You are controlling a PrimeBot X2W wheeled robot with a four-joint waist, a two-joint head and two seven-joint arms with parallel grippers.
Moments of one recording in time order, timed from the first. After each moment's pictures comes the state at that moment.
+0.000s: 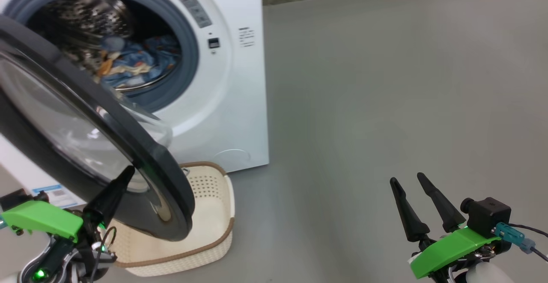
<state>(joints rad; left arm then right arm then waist) -0.30 0.07 0.24 0.27 -1.42 0.00 0.74 -0.14 -0.23 0.30 0.31 0.55 0.13 -0.25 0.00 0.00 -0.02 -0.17</state>
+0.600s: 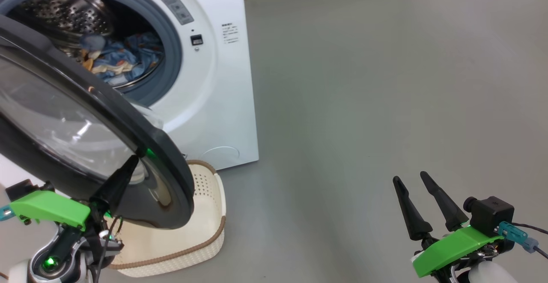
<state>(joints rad) -0.37 0.06 0.24 0.36 -1.40 -0.05 0.70 -0.14 -0.23 0.29 0.31 0.55 0.13 -0.25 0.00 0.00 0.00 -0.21</state>
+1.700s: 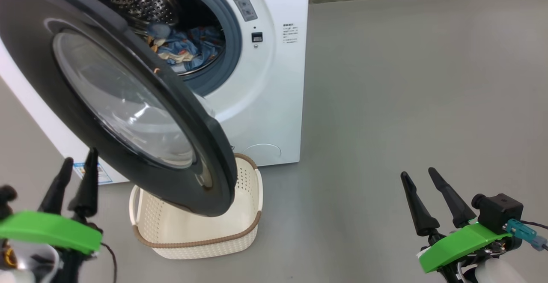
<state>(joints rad) -0.22 0.25 0.04 0.15 -0.81 -0.12 0.15 -0.14 -0.24 0.26 0.30 0.55 0.13 -0.25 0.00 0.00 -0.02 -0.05</state>
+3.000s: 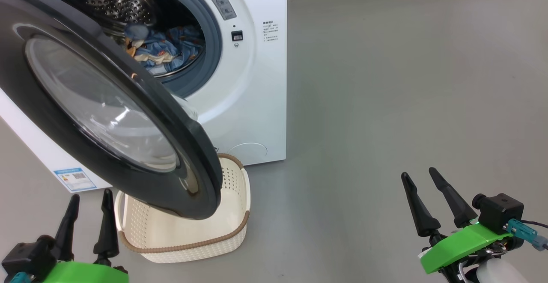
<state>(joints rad) -0.12 0.22 -0.03 0.31 -0.48 -0.11 -0.25 -0.14 -0.25 0.27 0.30 0.55 0.13 -0.25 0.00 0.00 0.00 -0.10</state>
